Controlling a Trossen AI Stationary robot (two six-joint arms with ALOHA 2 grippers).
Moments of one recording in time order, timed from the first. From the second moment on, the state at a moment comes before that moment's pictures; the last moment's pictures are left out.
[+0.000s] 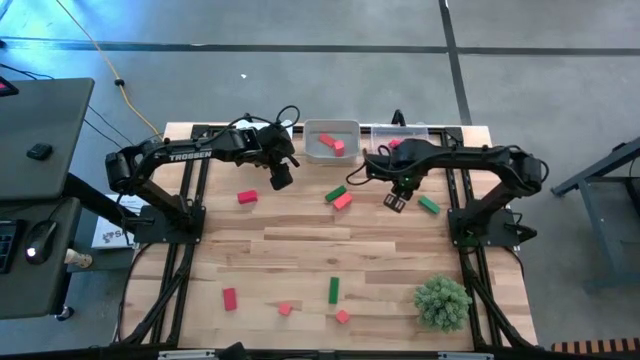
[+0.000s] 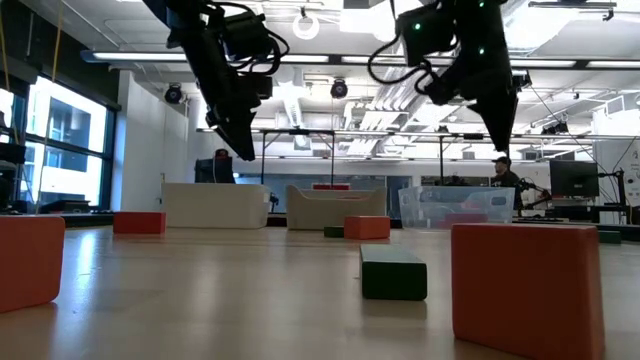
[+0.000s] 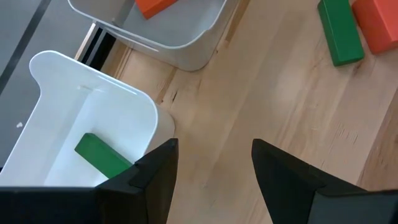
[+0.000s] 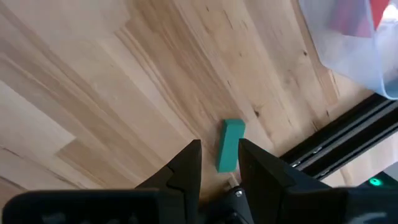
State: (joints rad) left arm 0.56 1.50 1.08 -0.63 -0.15 0.08; right arm -0.24 1.56 1.26 -1.42 0.16 0.37
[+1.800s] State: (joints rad) left arm 0.56 1.50 1.08 -0.63 -0.15 0.08; right arm -0.41 1.36 0.84 -1.26 0.05 0.39
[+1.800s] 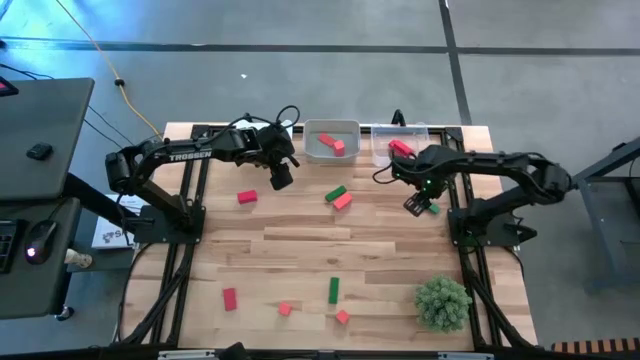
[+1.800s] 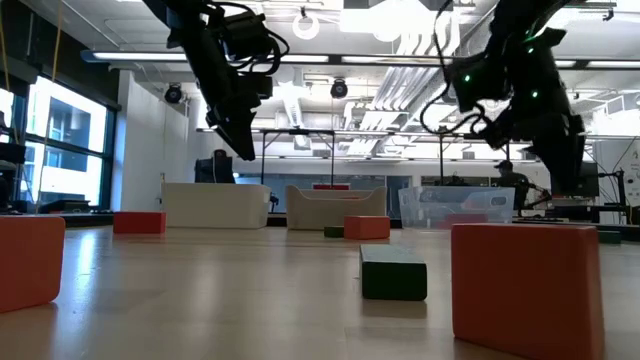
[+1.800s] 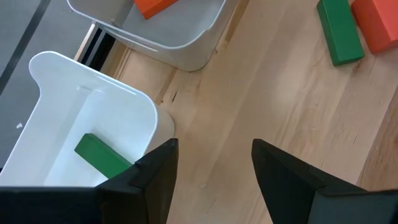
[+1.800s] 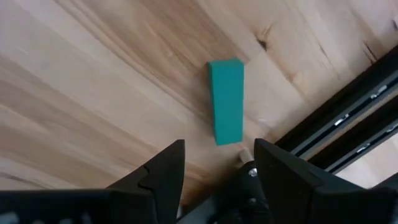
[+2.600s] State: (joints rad) left arm 0.56 1.50 1.08 -0.63 -0.15 0.08; right arm -0.51 1.65 0.84 -1.26 0.00 0.30
